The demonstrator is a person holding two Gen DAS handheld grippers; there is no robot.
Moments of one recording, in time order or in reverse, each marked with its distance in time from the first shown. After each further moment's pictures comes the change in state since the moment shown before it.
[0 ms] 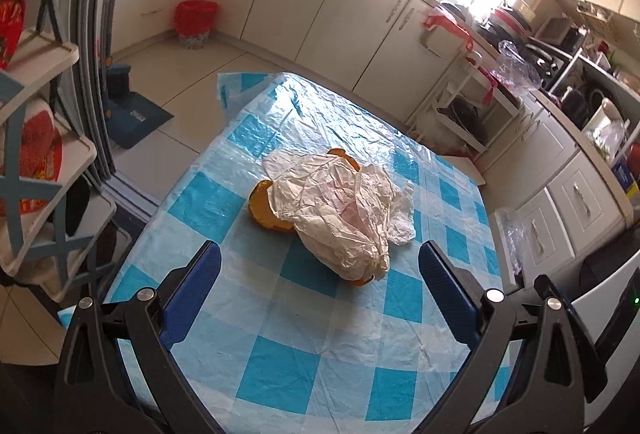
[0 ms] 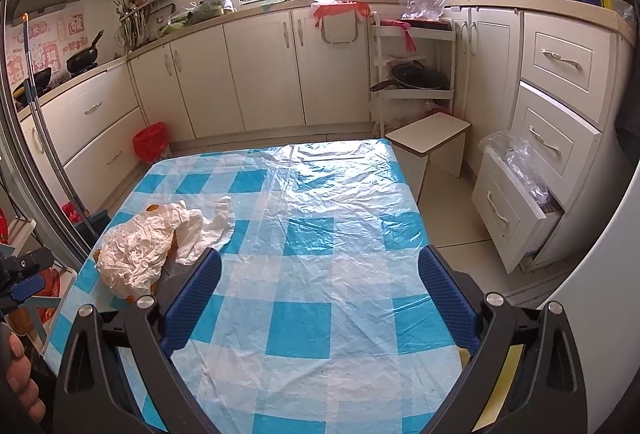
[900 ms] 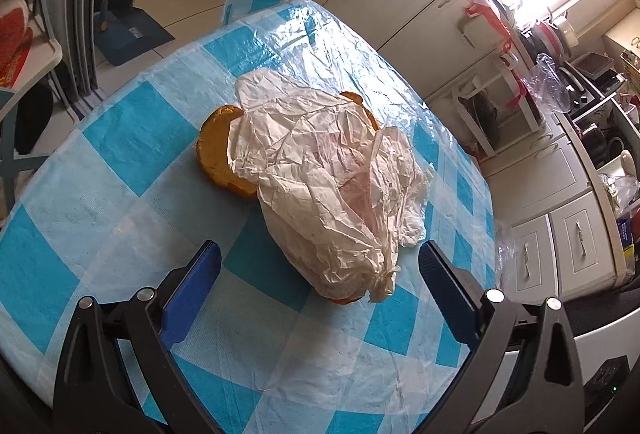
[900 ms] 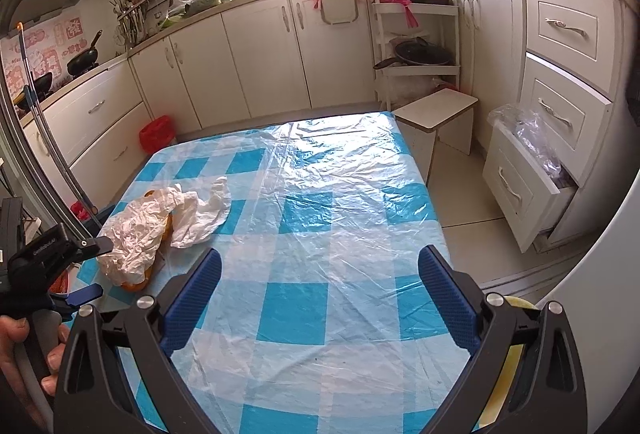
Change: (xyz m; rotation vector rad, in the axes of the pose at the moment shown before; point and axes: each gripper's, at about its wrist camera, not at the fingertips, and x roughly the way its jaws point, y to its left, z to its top) left arm 0.110 -0.007 -0.016 -0.207 0.166 -0.018; right arm 0.016 -0.021 -0.013 0.047 0.059 0.050
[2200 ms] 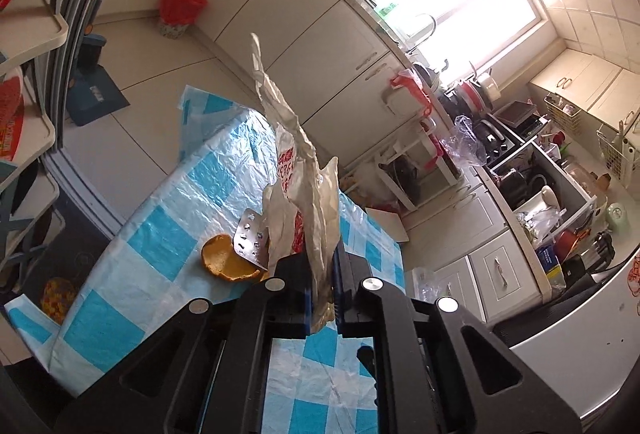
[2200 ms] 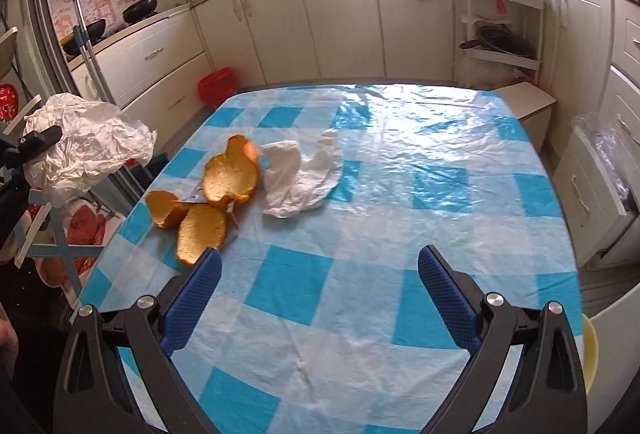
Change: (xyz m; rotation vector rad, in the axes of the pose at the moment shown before) left arm -0.142 0.025 0.037 0.026 -0.223 -0.296; right arm 0.043 0.095 -0.015 -0.148 0.141 0.210
